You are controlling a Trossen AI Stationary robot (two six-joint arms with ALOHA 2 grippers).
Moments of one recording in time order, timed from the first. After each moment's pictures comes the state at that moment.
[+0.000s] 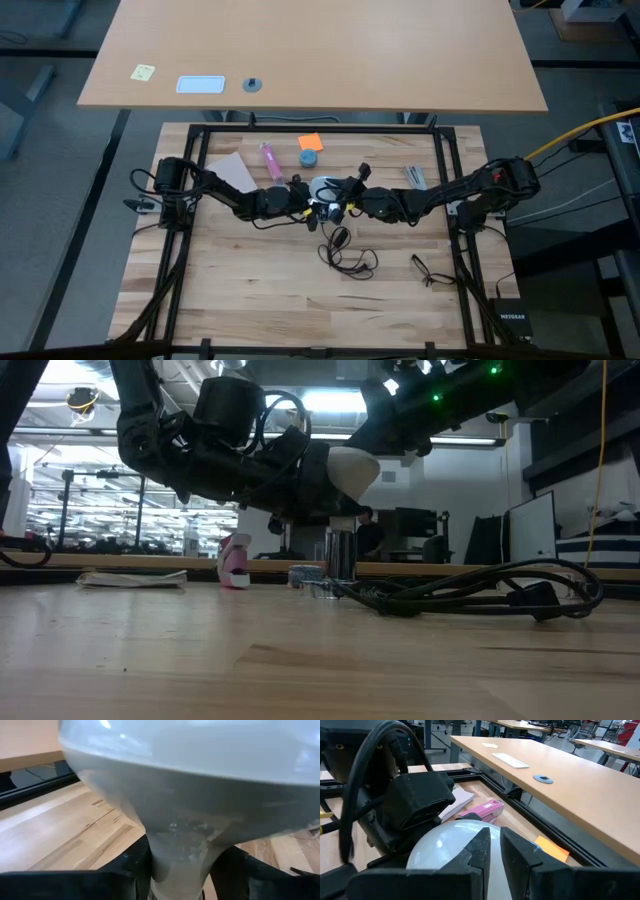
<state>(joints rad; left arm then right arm) 0.01 1.90 0.70 1.03 -0.31 -0.23 0.11 1.58 0.78 0.48 0.63 0.05</state>
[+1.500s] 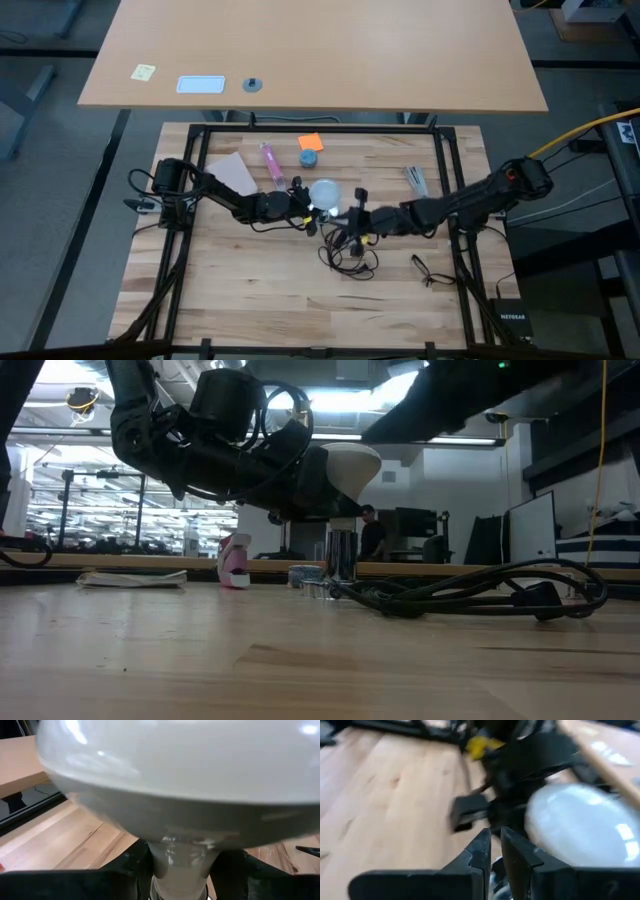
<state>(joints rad) -0.02 1.90 0.70 0.98 -0.35 -0.08 0.26 1.45 0.78 0.22 0.37 -0.04</state>
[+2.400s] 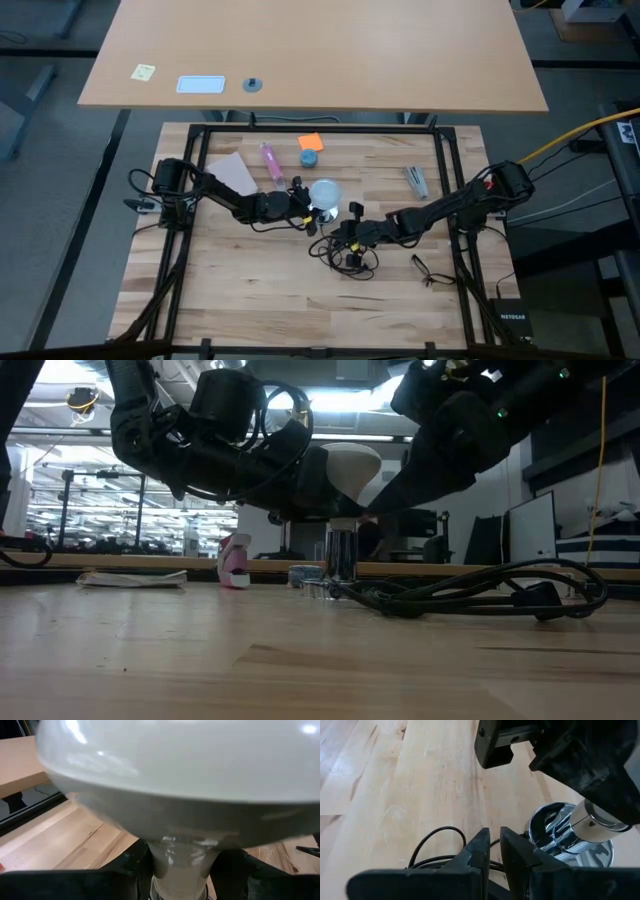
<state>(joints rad) -0.02 1.90 0.70 0.98 -0.35 -0.08 0.27 1.62 0.78 0.19 0.30 0.15</state>
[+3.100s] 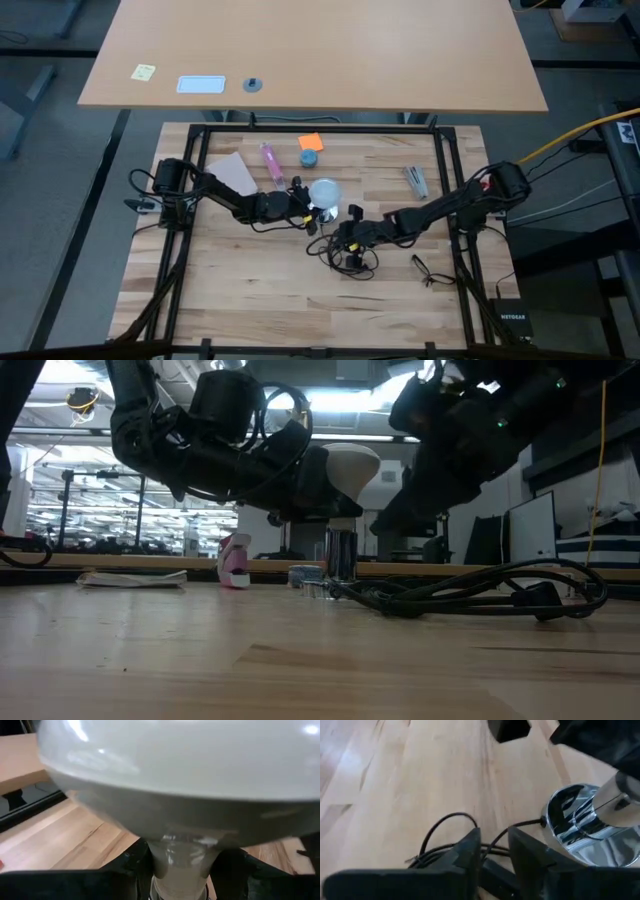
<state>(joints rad) -0.02 1.91 0.70 1.02 -0.36 -0.10 0.26 1.65 0.78 0.18 0.23 0.21</state>
